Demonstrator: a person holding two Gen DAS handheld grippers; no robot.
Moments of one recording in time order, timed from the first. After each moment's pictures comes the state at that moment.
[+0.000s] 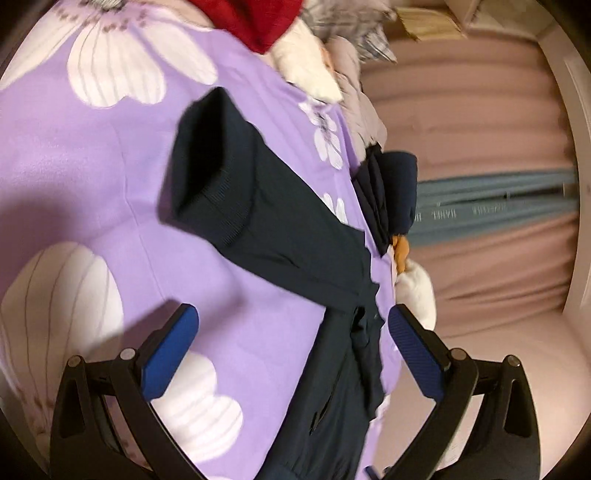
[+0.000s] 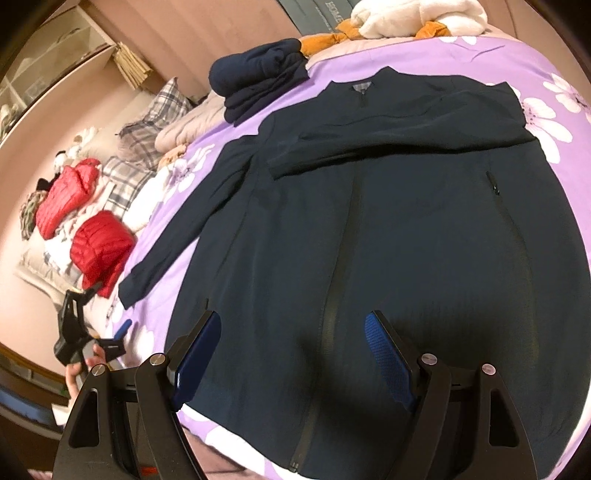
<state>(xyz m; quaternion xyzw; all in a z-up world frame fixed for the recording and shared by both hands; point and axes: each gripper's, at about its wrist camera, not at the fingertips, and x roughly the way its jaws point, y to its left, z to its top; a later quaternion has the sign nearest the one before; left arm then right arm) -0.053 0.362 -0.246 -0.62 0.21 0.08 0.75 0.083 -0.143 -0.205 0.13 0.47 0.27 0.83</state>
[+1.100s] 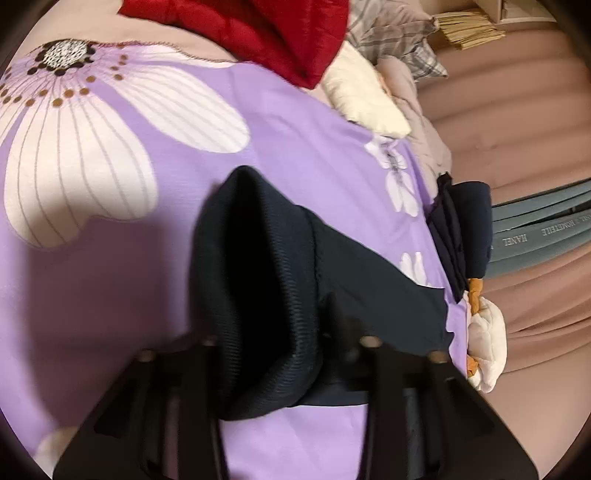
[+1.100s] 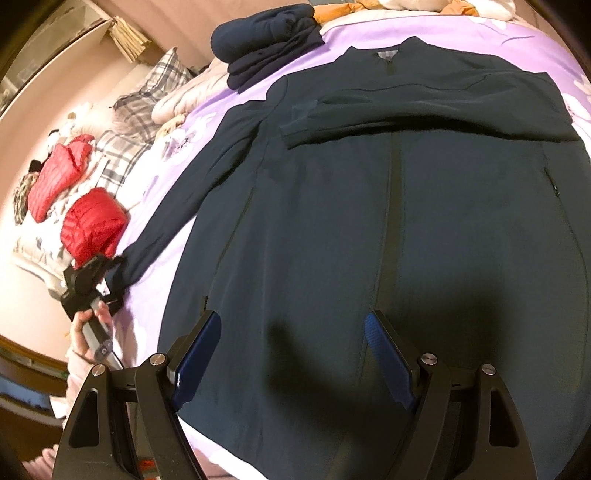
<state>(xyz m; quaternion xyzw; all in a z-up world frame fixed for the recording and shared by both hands) 0.007 0.420 -0.267 -0.56 0.26 0.23 0.75 0.101 -0.104 -0.221 0.10 0.51 0.28 0.81</state>
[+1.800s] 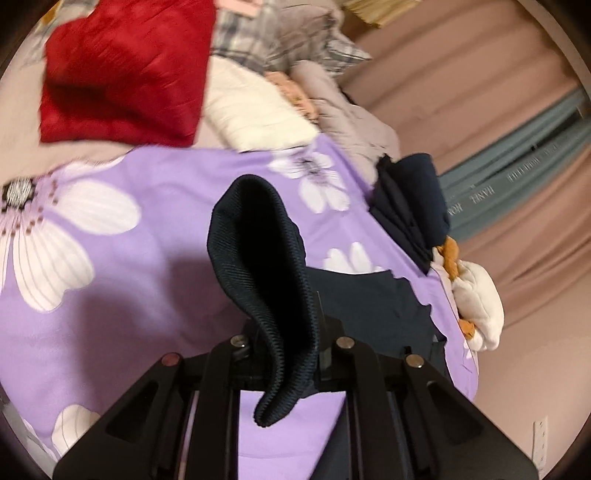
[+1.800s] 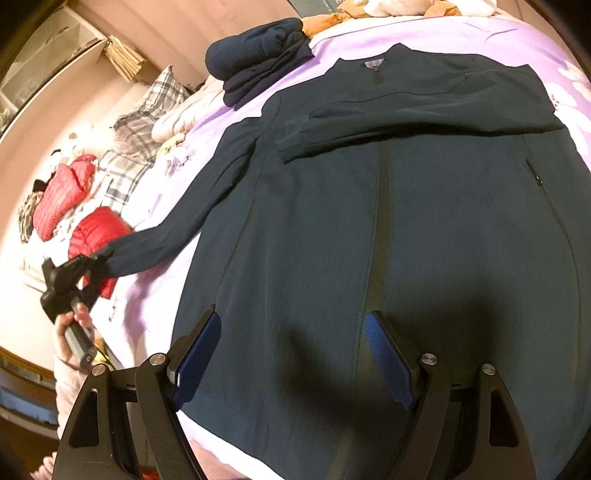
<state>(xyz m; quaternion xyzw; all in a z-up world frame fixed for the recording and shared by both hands) 0.028 0.382 -0.162 -0.45 0.25 0.17 0.84 0.095 -0.116 -0.213 0.14 0.49 0.28 0.81</state>
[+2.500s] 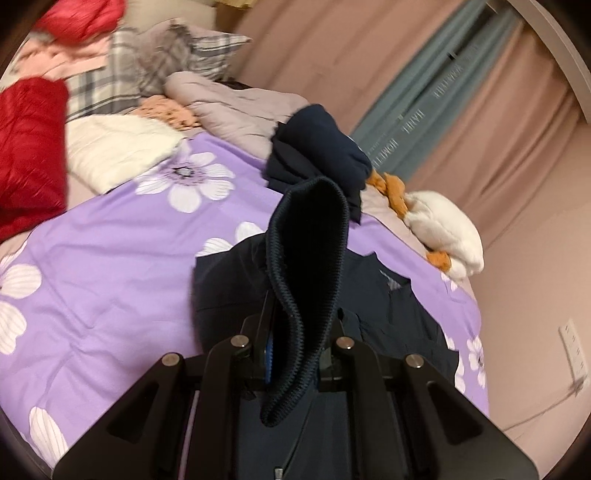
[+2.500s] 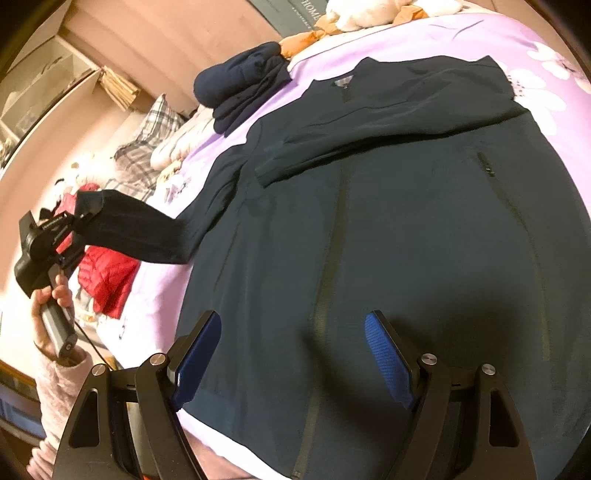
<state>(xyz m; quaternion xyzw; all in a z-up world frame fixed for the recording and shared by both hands) 0.111 0.258 -0.078 -0.30 0.28 0.08 0.91 0.091 -0.167 -0.212 0.19 0.47 0.26 0.82</state>
